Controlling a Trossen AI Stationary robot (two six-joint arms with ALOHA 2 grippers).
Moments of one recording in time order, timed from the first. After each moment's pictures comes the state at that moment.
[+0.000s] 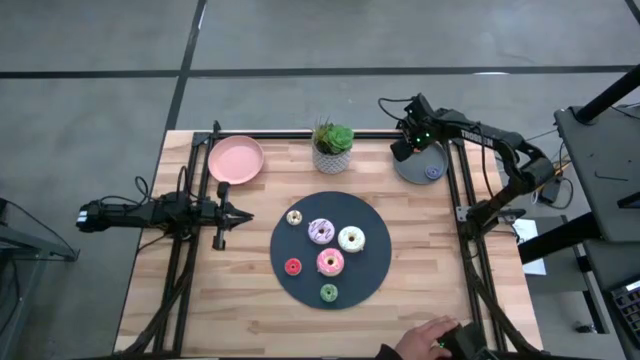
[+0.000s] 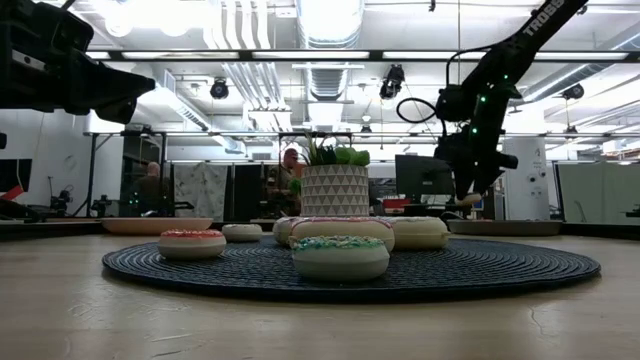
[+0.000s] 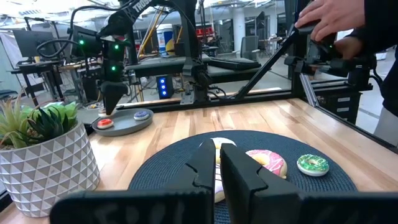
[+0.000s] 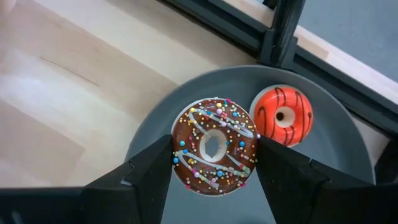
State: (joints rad) left arm -0.04 0.06 0.01 0.02 -0.02 0.10; right arm -0.97 1.56 1.00 -0.65 0.03 0.10
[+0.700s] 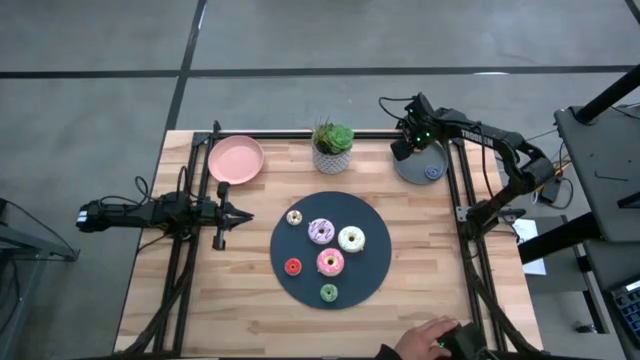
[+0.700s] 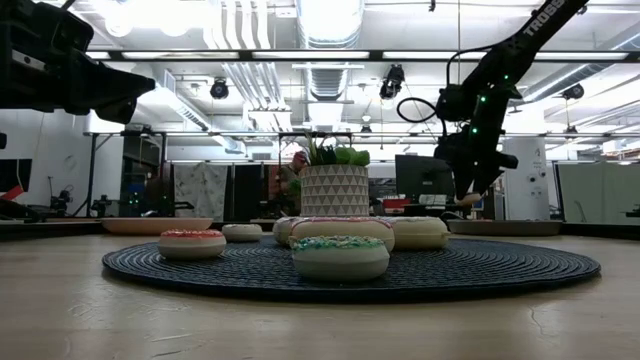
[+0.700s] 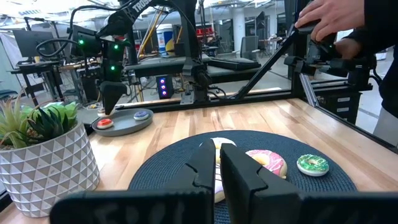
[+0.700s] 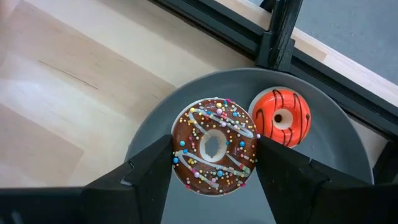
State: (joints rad) left arm -0.04 0.05 0.01 0.02 -0.02 0.10; right arm -0.97 1.56 1.00 -0.64 0.03 0.10
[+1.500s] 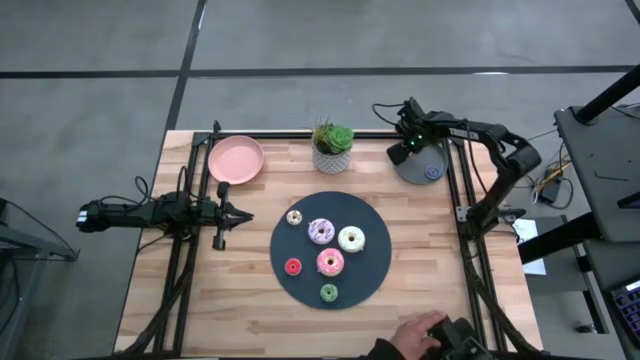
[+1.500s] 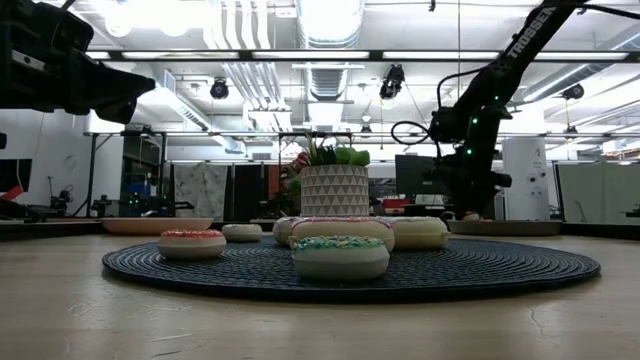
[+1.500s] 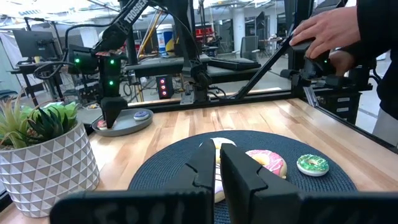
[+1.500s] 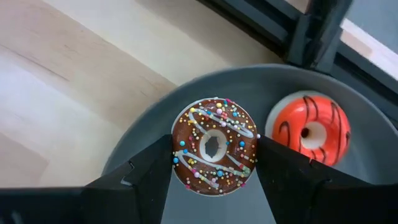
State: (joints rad) left arm -0.04 0.05 0.01 0.02 -0.02 0.10; right arm -0.98 1.70 1.00 -0.57 0.02 0.05
